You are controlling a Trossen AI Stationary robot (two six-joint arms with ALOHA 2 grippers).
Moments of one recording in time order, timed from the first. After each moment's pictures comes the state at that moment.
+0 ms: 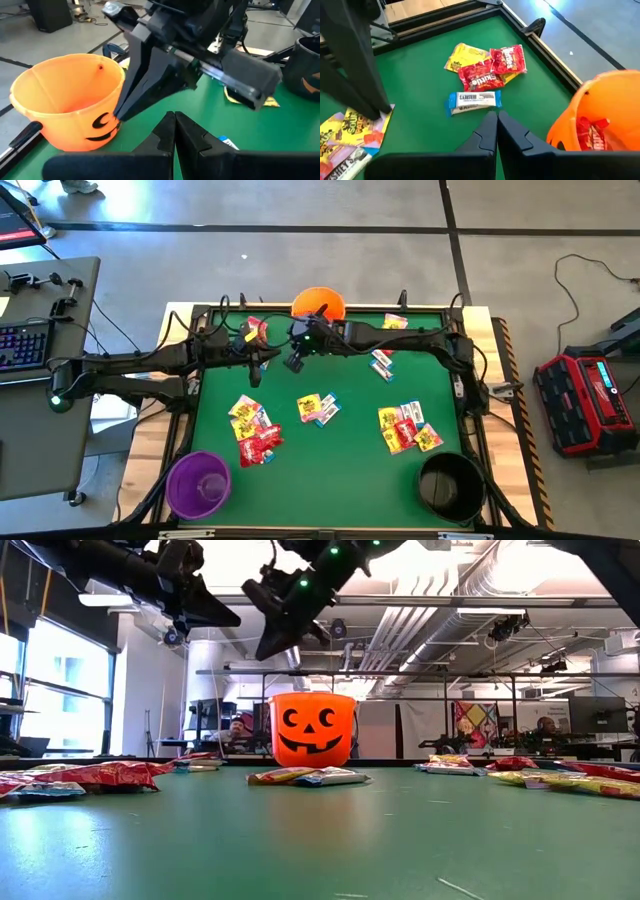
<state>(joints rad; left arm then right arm) 0.27 0.89 0.56 0.01 -0.02 -0.04 -0.16 2.07 1.84 -0.45 0.24 0.19</state>
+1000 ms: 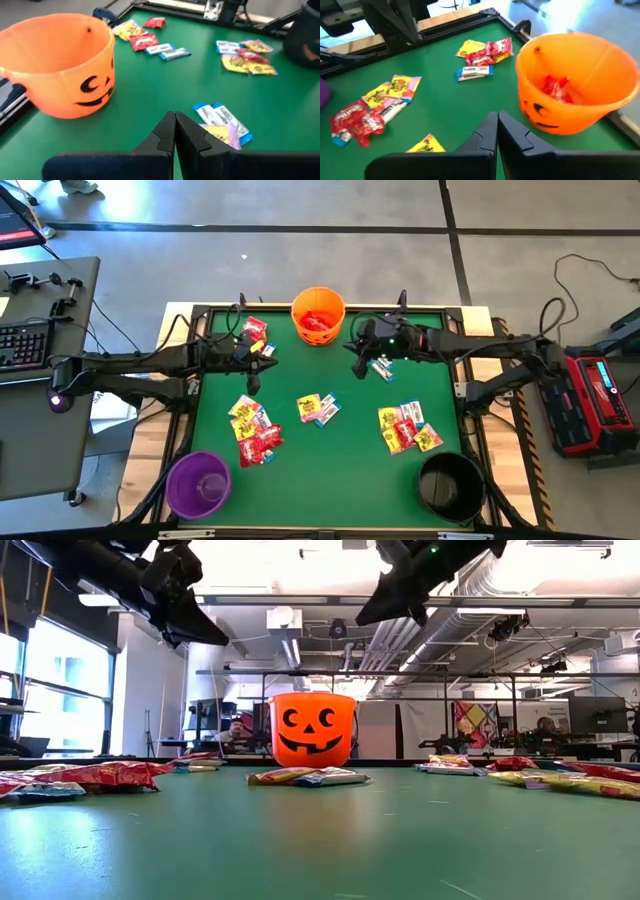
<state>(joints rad) 0.22 0.89 0.56 -0.15 -0.05 -0.07 -0.18 1.36 1.06 -0.23 0.14 0.17</state>
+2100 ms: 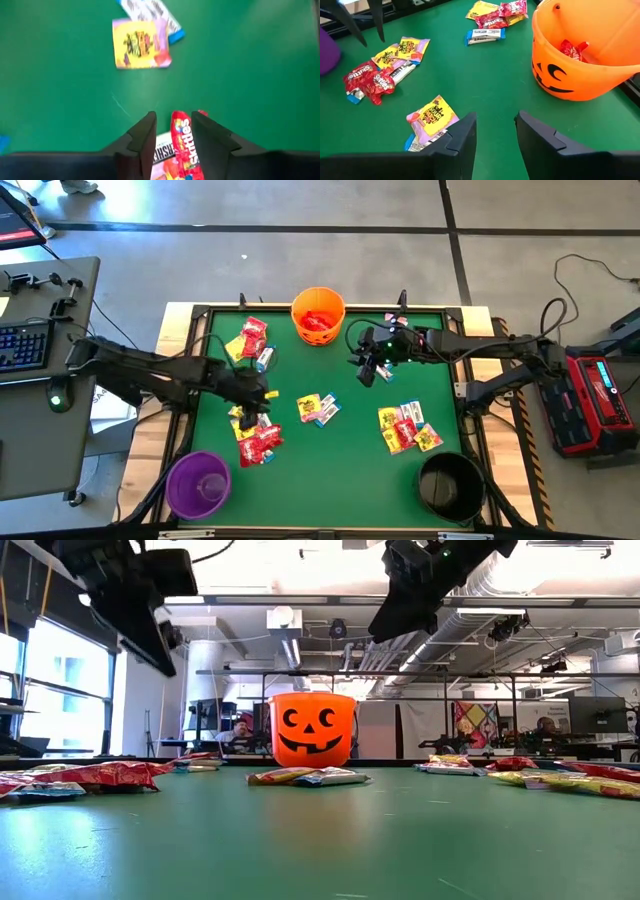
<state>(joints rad) -0.10 1.10 0.72 -0.56 0.02 -0.33 -0.18 1.35 1.06 -0.39 0.06 0.20</state>
